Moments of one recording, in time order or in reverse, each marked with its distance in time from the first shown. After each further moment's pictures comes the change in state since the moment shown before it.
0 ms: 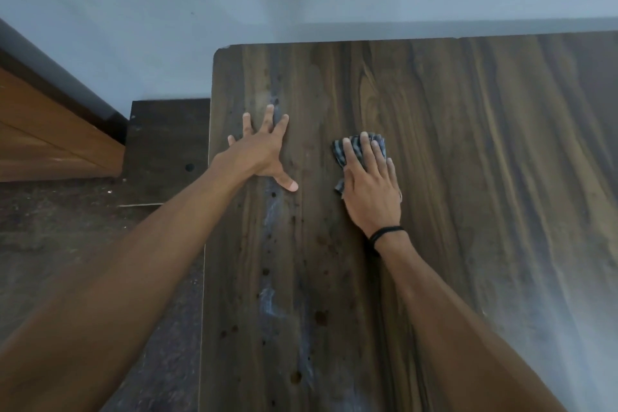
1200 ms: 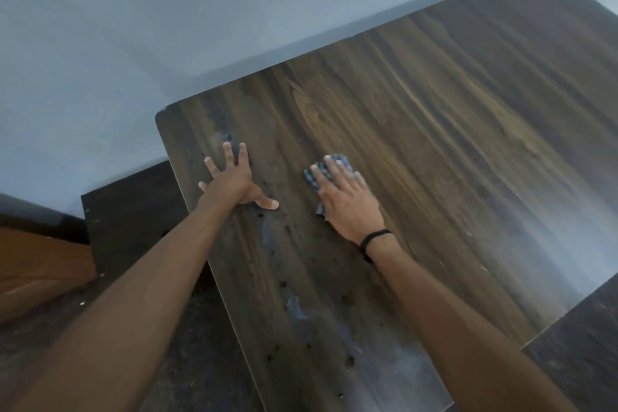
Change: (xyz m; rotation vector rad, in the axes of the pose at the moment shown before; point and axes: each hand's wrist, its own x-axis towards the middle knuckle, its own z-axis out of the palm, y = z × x) left_hand -0.004 0.004 0.000 0.020 -0.060 -0.009; right_hand -0.055 -0.014 0.005 0.001 0.045 0.124
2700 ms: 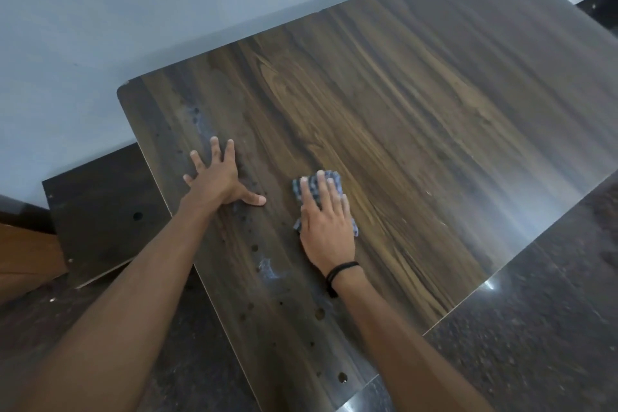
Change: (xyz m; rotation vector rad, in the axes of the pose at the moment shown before) left_hand -0.035 -0.003 0.051 0.011 0.059 0.112; right_hand -0.111 -0.043 0.023 0.066 0.083 0.225
